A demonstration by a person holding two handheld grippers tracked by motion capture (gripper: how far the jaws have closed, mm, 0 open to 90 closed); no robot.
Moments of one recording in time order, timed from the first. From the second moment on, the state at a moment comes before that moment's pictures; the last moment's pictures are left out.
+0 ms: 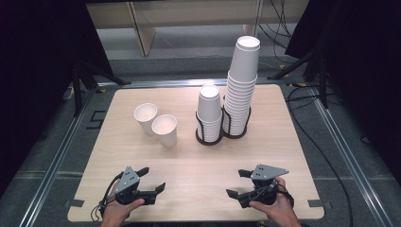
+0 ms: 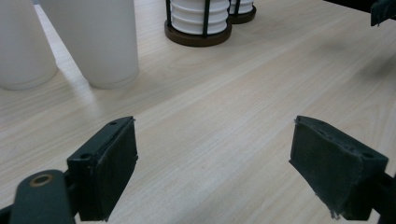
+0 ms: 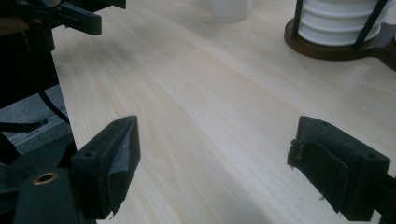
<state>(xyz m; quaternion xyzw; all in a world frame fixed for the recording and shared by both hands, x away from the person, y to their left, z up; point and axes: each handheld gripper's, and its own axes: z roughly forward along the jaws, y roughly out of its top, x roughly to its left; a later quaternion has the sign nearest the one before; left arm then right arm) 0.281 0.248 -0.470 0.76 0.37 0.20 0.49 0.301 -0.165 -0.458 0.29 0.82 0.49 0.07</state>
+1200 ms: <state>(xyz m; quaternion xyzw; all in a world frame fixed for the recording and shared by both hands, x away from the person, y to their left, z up) 0.258 0.235 -0.470 0.79 0.34 0.18 0.48 0.288 -0.178 -0.468 0.33 0.83 0.45 0.07</state>
